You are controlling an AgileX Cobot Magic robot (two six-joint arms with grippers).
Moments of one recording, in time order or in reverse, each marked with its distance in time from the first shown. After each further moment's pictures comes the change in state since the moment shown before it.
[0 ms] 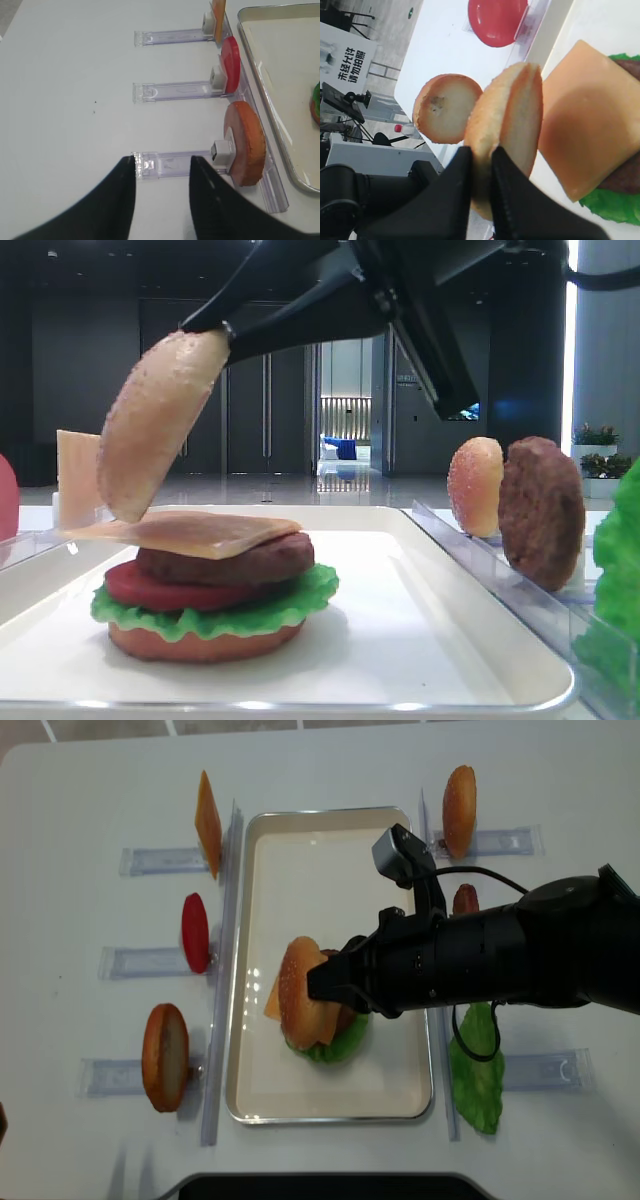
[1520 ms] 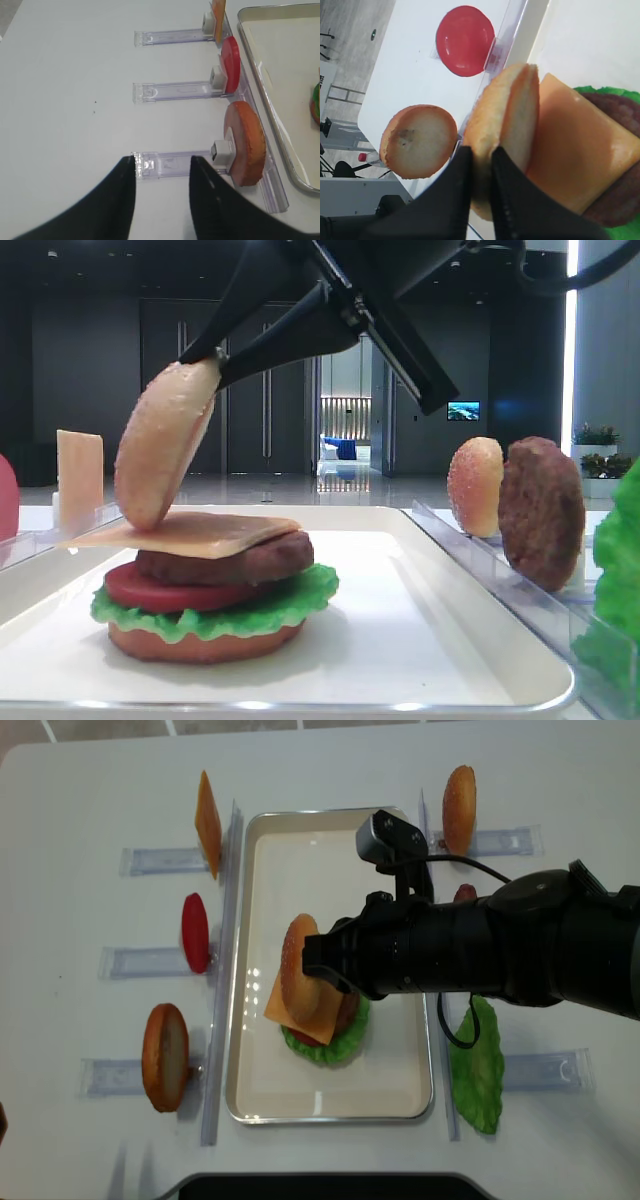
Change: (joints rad) left arm 0.000 0.000 0.000 0.000 0.000 0.000; right arm 0.081 0.023 -0.069 0.000 -0.227 0.063
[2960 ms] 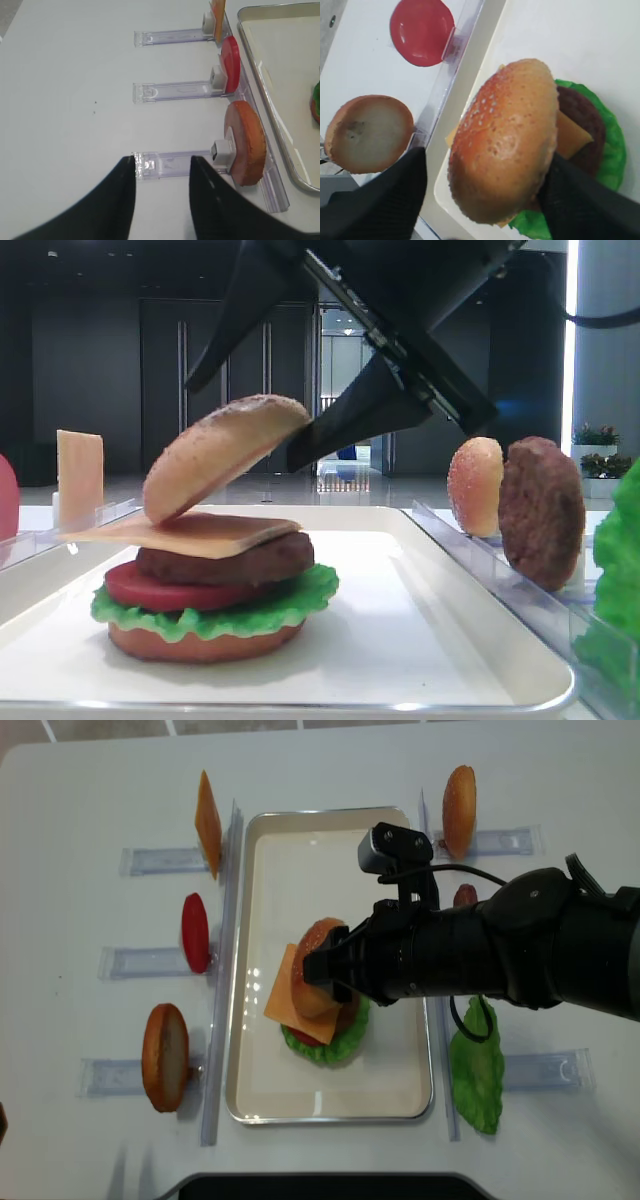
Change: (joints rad) left arm 0.000 0.000 0.000 0.000 0.000 0.005; right arm 0.000 0.005 0.003 -0.202 -0.081 0.128
